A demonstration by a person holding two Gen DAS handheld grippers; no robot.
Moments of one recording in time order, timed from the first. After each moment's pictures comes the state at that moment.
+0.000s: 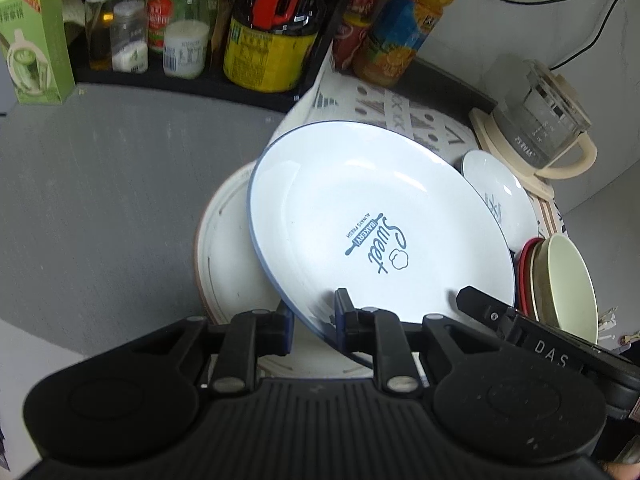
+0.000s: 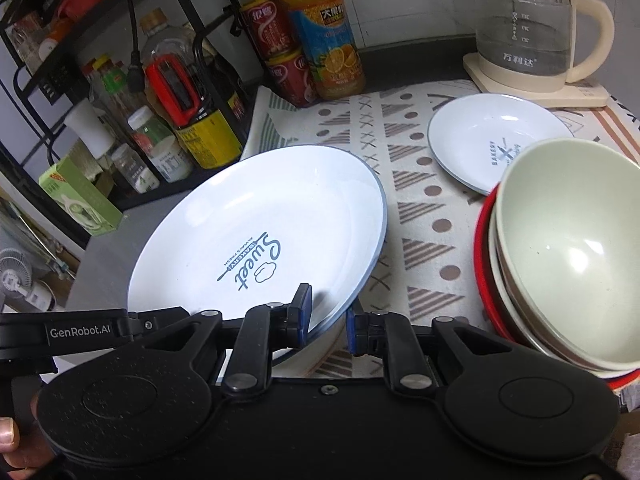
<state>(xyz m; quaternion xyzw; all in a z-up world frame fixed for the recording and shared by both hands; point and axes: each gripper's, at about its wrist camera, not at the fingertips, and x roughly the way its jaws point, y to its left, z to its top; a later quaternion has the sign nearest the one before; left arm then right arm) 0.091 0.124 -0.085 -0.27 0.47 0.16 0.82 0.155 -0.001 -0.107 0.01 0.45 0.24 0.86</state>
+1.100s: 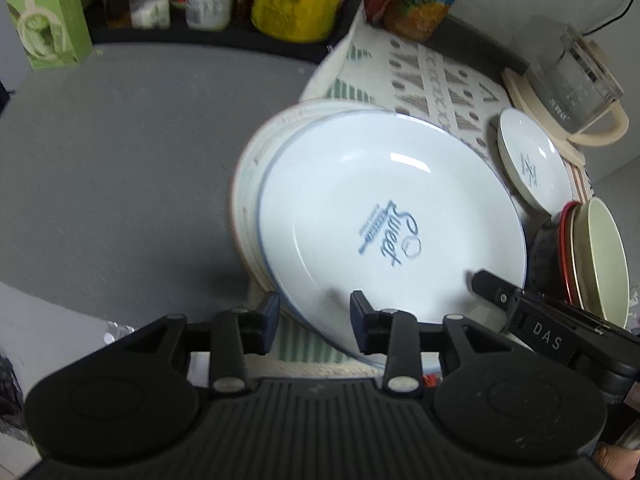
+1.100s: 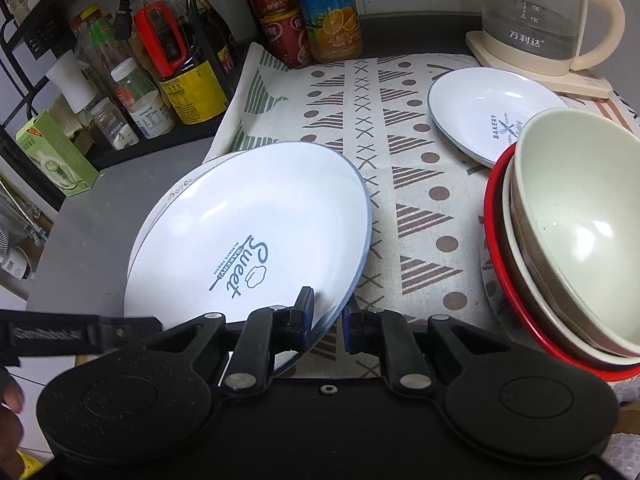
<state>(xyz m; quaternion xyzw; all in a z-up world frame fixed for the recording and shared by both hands) 0.084 0.136 -0.098 -0.26 0.52 0.18 0.79 0.154 0.014 -0.129 -0.04 0.47 0.23 0.85</state>
